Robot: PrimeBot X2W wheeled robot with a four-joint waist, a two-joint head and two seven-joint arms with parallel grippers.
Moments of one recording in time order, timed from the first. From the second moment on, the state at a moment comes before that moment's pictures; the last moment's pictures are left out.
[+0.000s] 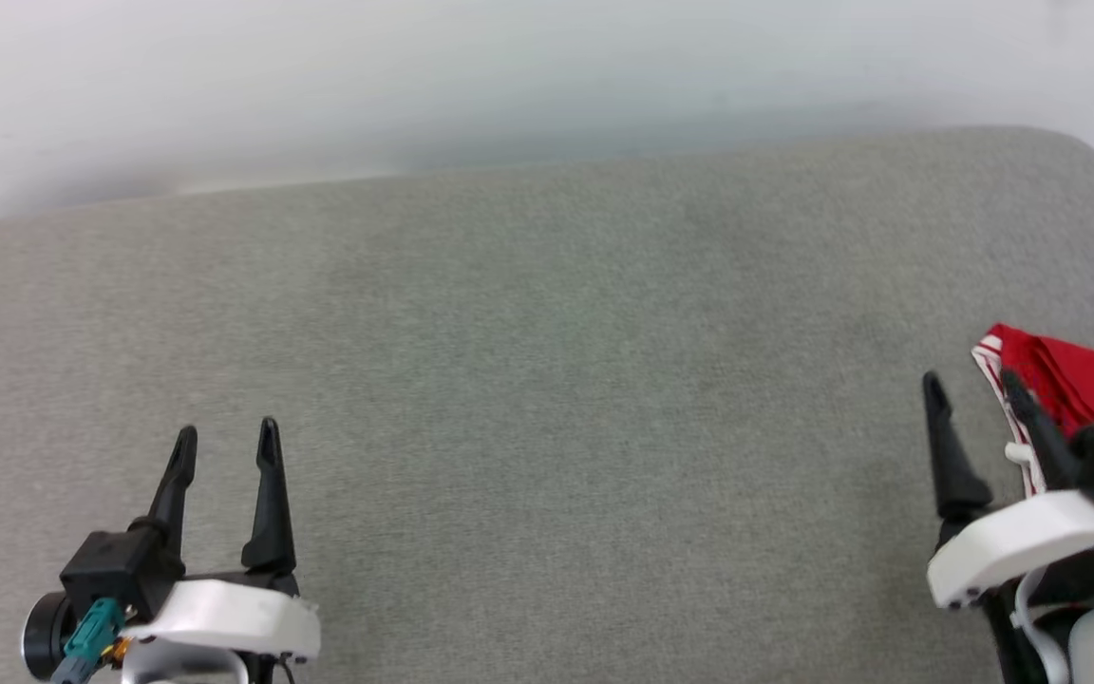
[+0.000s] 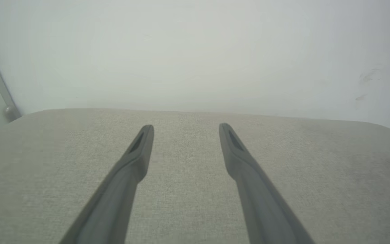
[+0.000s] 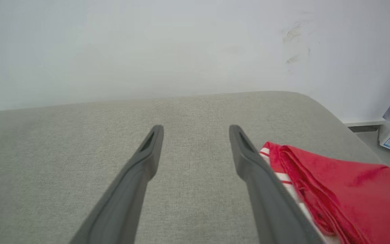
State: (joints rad) left arm -0.01 0.29 -0.16 -0.02 -0.42 0.17 -0.26; right arm -0.11 -0.07 -0.10 0.04 0.14 0.13 0.04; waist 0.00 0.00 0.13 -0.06
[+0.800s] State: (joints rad) left arm 0.13 0.27 -0.18 0.05 -0.40 0.12 -0.26; right arm 0.08 -0.05 -0.03 -0.14 0.12 0.13 0.12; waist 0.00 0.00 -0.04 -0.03
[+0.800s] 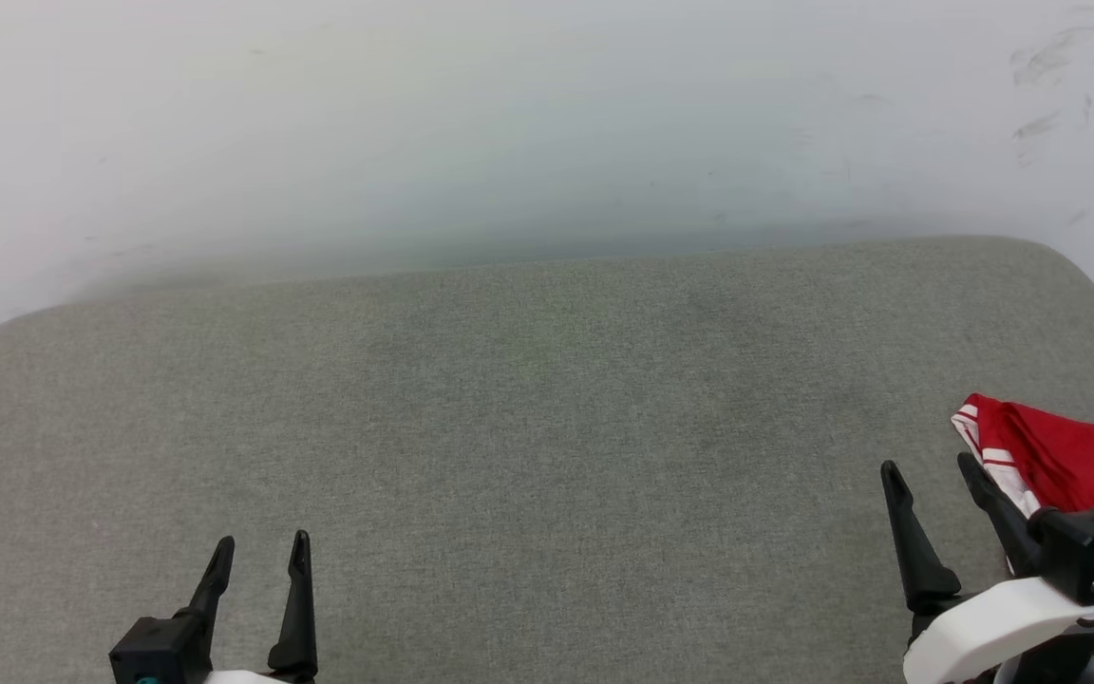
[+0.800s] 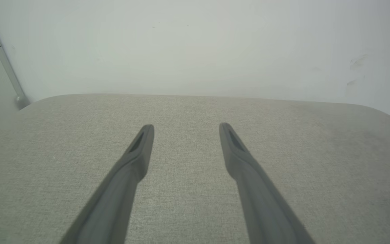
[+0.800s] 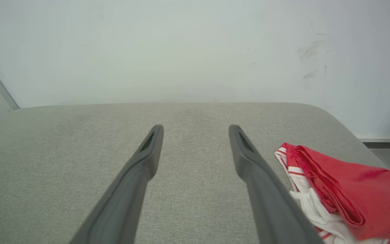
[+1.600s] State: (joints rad) left arm 0.14 0.24 -0.19 0.12 -0.44 0.11 -0.25; right arm 0.09 -0.05 -0.04 -0.09 0.18 0.13 0.13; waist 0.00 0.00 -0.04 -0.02
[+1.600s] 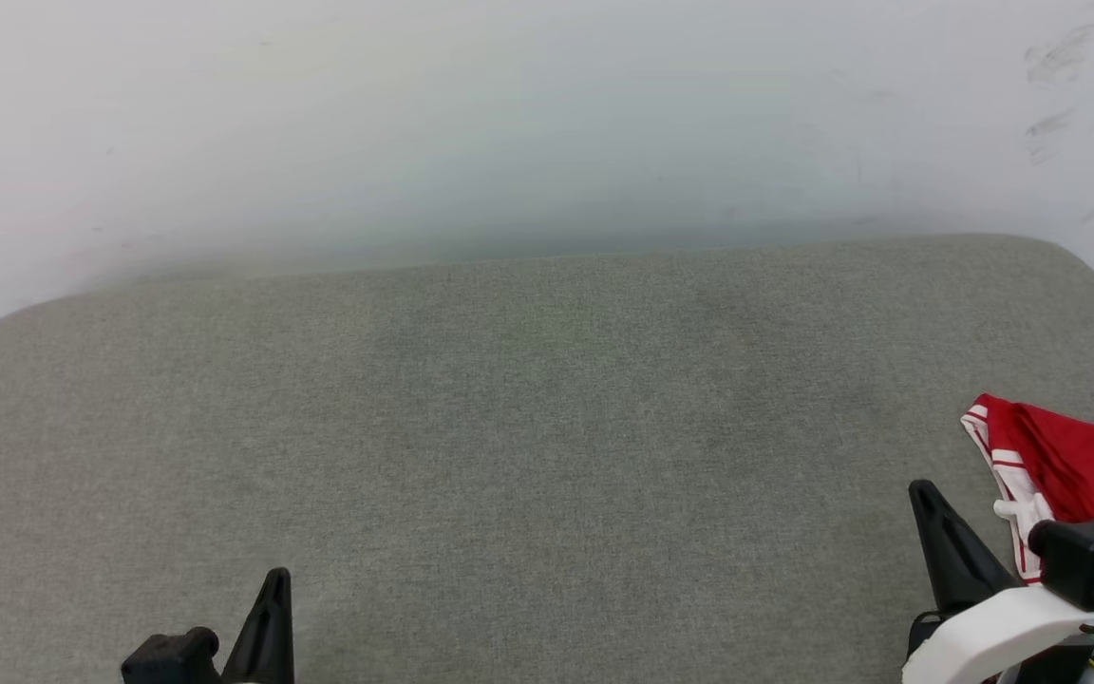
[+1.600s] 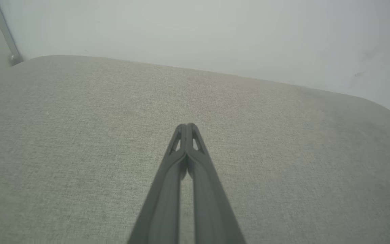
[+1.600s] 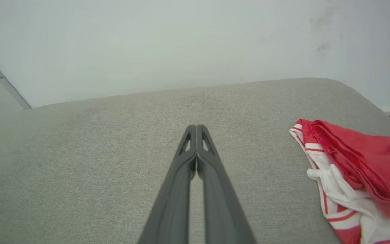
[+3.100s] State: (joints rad) left arm 0.02 0.15 -0.05 0.18 -1.04 -0.01 -0.07; right arm 0.00 -0.05 -0.07 0.08 0.91 0.13 0.12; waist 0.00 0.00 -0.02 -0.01
